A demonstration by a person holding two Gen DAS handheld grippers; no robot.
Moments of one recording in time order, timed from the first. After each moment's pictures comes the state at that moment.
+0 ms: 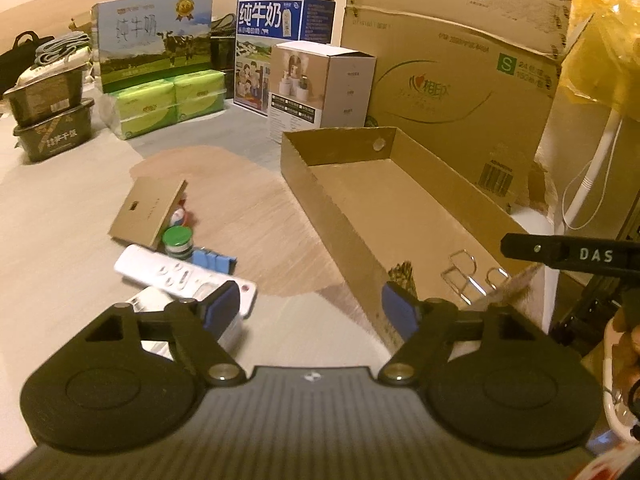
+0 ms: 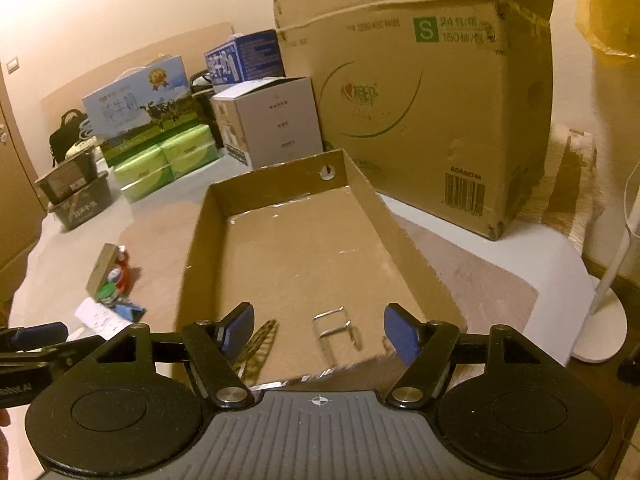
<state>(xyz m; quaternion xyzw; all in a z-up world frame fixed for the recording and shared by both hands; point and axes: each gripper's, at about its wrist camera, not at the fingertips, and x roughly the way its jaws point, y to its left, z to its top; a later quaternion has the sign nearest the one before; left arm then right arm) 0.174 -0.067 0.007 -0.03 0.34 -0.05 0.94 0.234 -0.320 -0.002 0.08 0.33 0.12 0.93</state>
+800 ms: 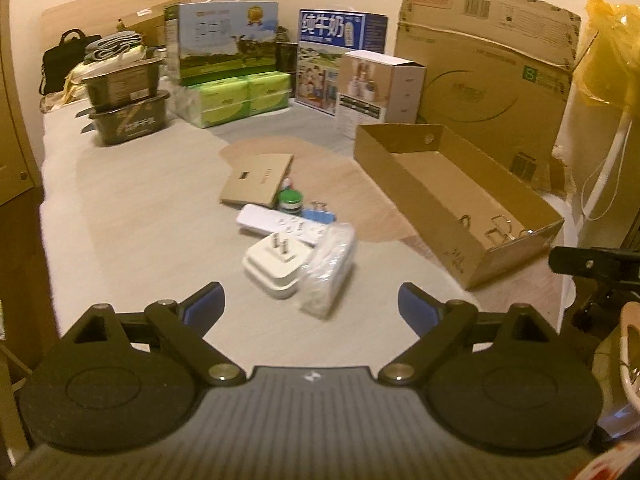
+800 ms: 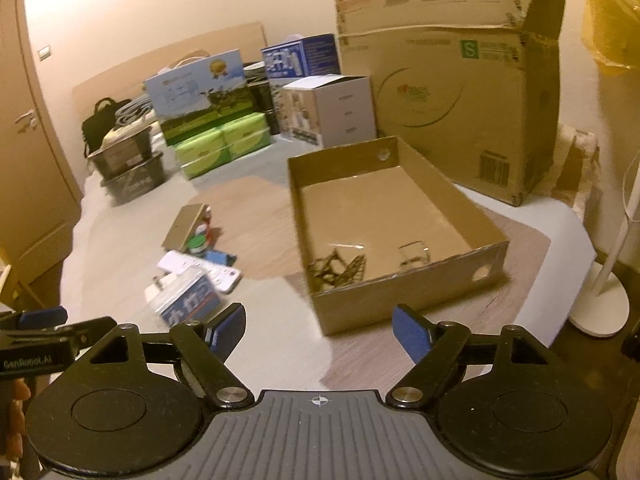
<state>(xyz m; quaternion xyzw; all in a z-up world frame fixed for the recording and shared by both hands) 0.073 0.020 0.025 -0.03 0.33 0.00 0.94 0.116 -0.249 0.021 0.07 0.32 0.15 0.93</state>
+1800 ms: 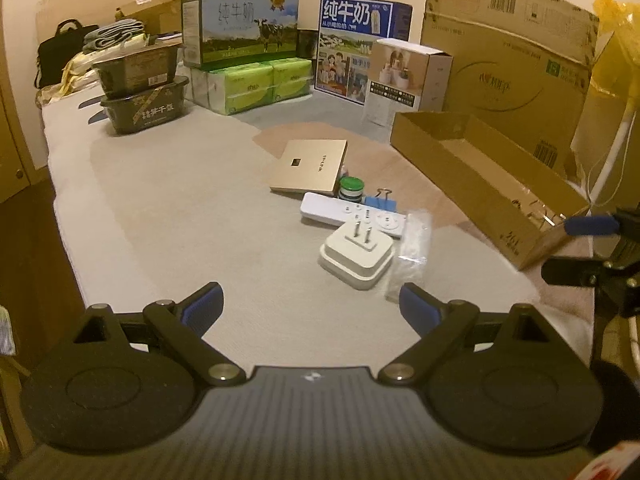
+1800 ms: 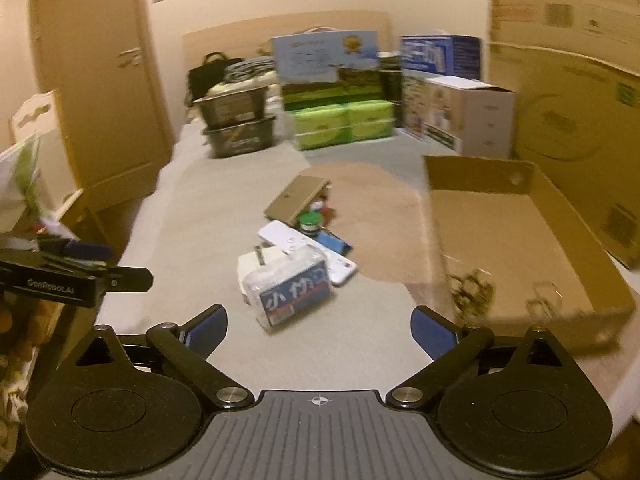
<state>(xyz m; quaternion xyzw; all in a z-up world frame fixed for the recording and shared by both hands) 0.087 0.110 0.010 -0.02 0.35 -0.03 0.94 0.136 -0.168 -0.003 -0.02 0.30 0.31 0.90</state>
